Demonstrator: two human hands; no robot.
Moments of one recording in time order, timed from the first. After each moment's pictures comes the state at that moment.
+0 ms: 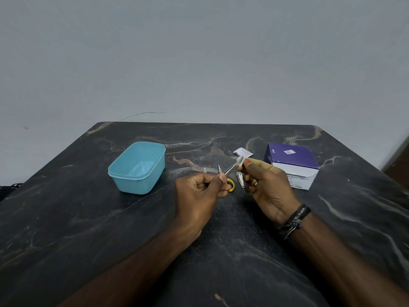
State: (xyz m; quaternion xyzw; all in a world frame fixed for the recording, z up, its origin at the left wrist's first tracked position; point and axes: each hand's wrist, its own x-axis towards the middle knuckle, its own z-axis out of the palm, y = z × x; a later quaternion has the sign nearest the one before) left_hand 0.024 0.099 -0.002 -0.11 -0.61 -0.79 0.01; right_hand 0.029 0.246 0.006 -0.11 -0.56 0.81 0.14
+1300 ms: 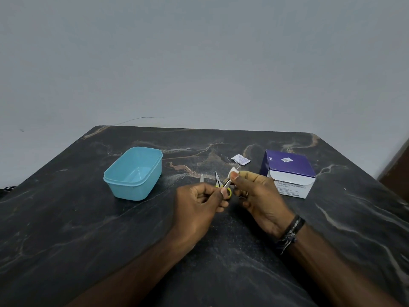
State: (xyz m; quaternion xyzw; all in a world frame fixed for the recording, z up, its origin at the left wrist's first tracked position) left_hand 0.021 0.098 -0.013 -0.15 -0.66 -0.74 0.00; right_hand 0.040 0.237 0.010 -0.06 -0.64 0.76 0.08
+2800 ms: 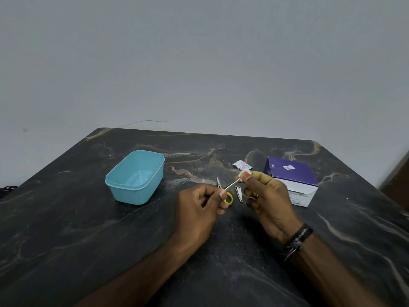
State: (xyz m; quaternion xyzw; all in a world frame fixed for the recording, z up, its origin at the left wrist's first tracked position) left_hand 0.017 0.098 -0.013 -0.16 -0.66 -0.73 0.03; right_hand 0.035 0.249 0.007 -0.07 -0.62 0.76 0.16
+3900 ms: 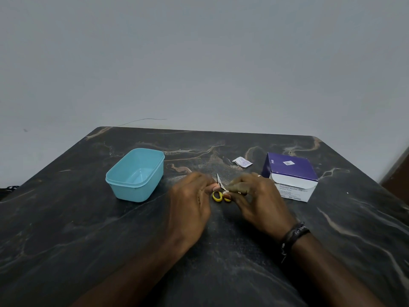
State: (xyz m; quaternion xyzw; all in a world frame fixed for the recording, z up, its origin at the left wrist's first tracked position) left_hand 0.008 0.079 -0.008 -0.30 -0.78 -0.46 0.31; right_hand 0.037 0.258 0.000 0.15 -0.92 0.22 0.28
